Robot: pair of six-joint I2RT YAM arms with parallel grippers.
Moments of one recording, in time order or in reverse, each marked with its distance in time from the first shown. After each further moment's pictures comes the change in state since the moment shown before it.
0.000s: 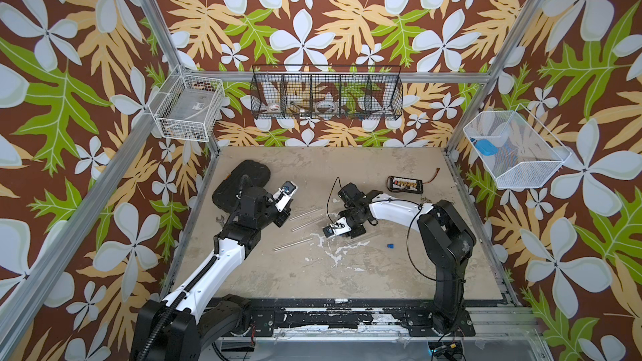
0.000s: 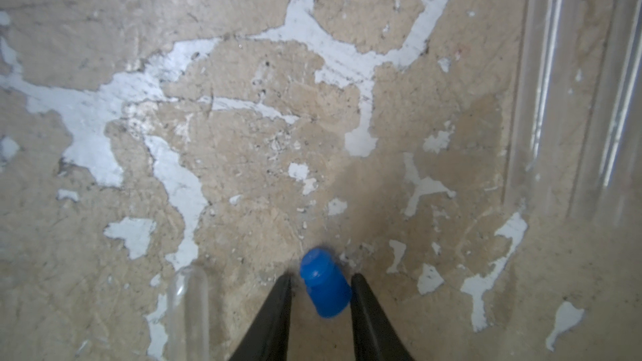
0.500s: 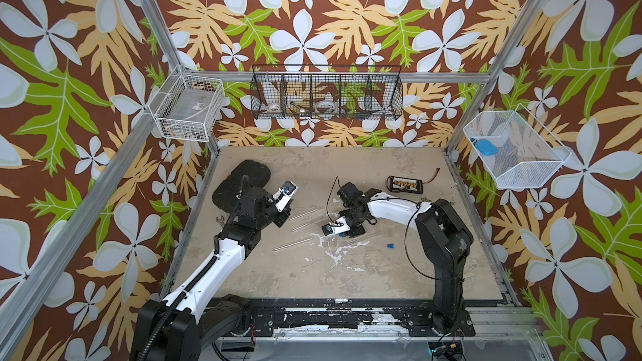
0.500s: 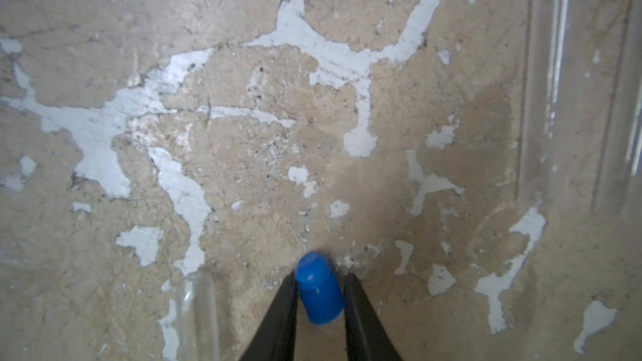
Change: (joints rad) left arm 0.000 0.000 -0.003 0.007 0.000 0.002; right arm 0.000 0.019 0.029 -0.044 -0.004 0.049
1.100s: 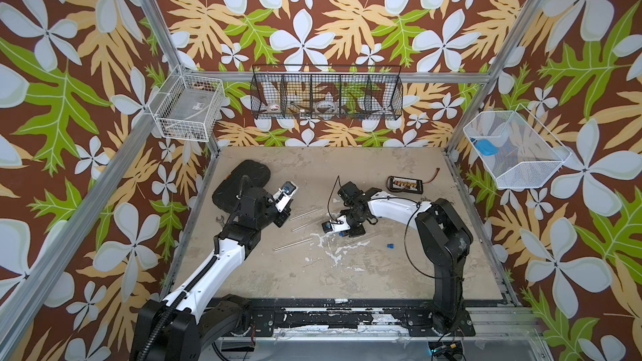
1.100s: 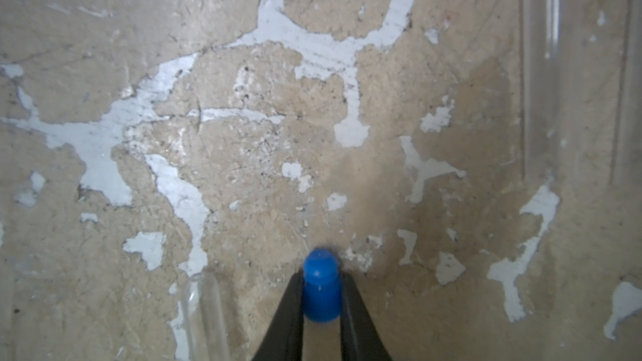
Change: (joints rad) left arm 0.000 0.000 -0.002 0.003 0.000 0.001; right arm -0.018 -0.002 0.003 -0.012 -0.025 0.108
